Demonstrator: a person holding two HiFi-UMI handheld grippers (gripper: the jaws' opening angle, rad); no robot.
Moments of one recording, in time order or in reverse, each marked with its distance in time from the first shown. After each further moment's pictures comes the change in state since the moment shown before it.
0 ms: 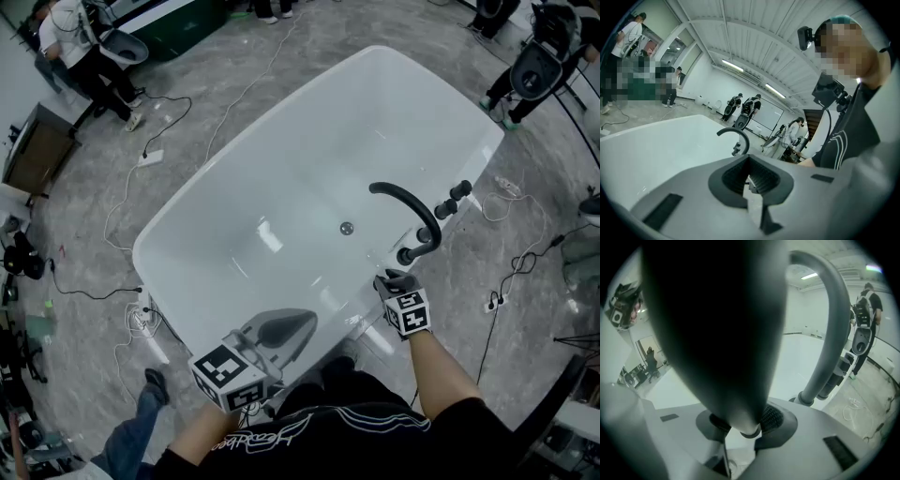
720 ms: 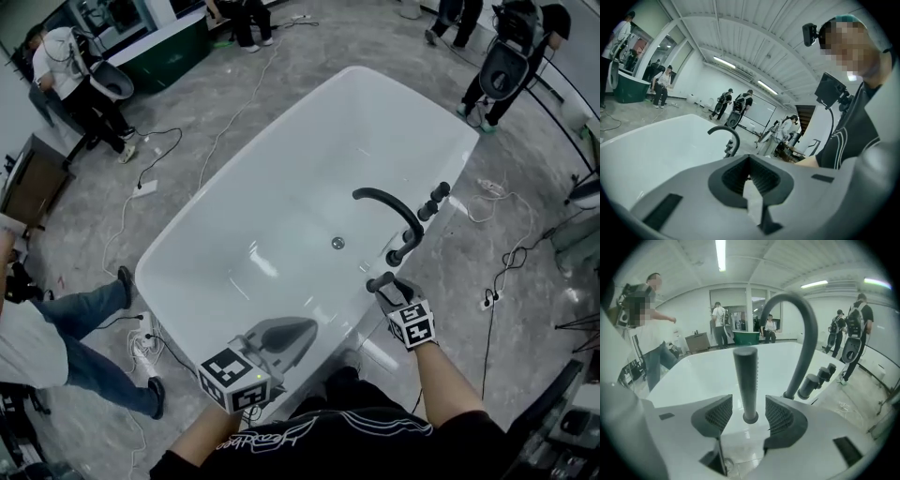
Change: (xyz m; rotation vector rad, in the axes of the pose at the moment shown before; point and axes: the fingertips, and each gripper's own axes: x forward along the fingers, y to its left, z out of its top) left arm -0.016 -0.025 -0.003 0.062 0.039 -0.079; right arm -0.061 0.011 0.007 -0.027 -0.044 -0.074
